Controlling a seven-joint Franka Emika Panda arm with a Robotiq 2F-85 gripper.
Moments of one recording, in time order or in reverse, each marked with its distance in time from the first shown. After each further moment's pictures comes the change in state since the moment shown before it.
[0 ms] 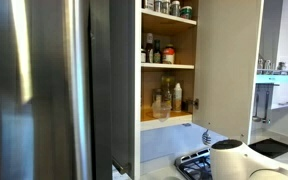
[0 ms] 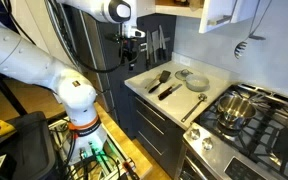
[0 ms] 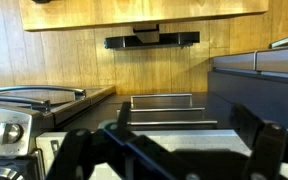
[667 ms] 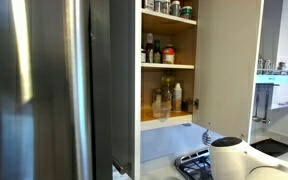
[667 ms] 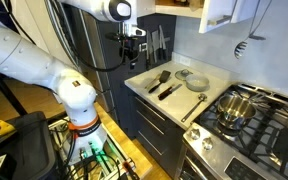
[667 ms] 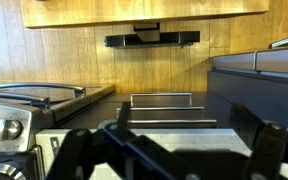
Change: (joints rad) arm 0.000 0.003 -0.004 0.017 -0.015 0.002 -0.023
